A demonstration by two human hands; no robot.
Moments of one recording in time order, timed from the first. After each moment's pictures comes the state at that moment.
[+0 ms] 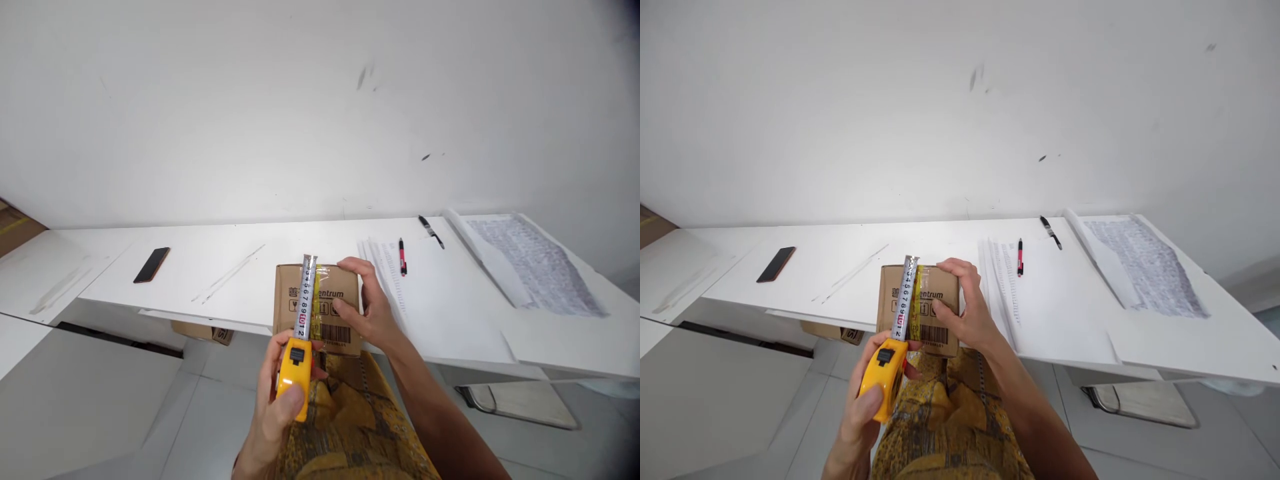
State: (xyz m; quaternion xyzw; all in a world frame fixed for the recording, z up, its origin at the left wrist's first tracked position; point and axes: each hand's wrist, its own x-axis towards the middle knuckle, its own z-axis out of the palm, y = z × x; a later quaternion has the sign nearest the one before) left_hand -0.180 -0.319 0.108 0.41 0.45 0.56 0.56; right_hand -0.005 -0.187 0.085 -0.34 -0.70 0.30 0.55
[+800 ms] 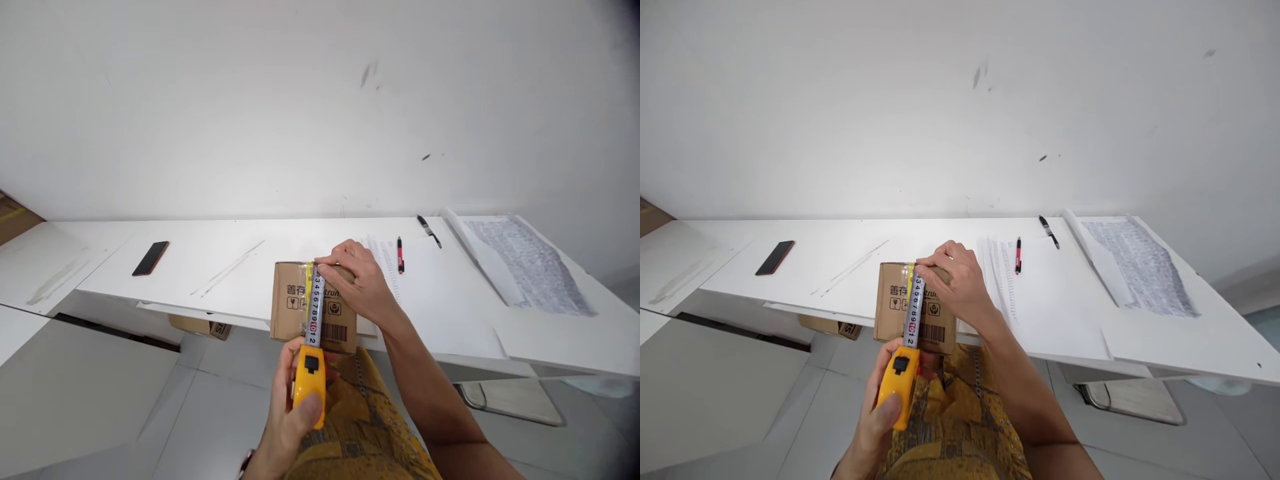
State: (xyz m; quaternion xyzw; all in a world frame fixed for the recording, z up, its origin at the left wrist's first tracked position) left_hand -0.162 -0.335 0.084 0.43 0.42 0.55 0.57; right_hand -0.013 -0.168 0.131 -0.35 -0.77 0.17 0.51
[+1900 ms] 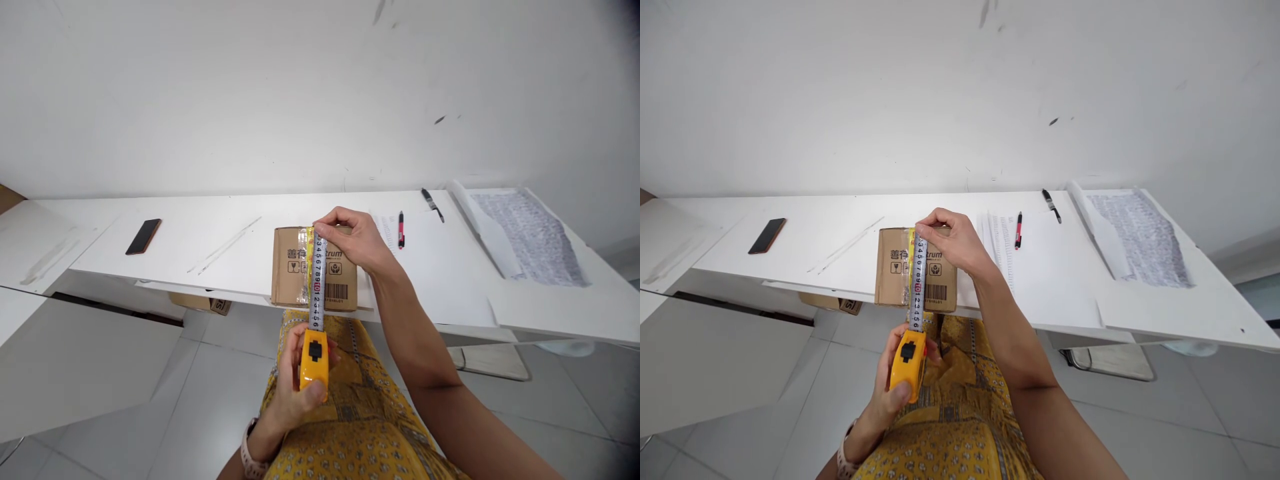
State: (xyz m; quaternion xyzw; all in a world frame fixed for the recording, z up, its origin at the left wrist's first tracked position) left_hand -0.155 -0.340 0.058 0.44 0.38 0.56 0.59; right_hand -0.016 -0.139 0.131 -0.33 -0.64 0.47 0.50
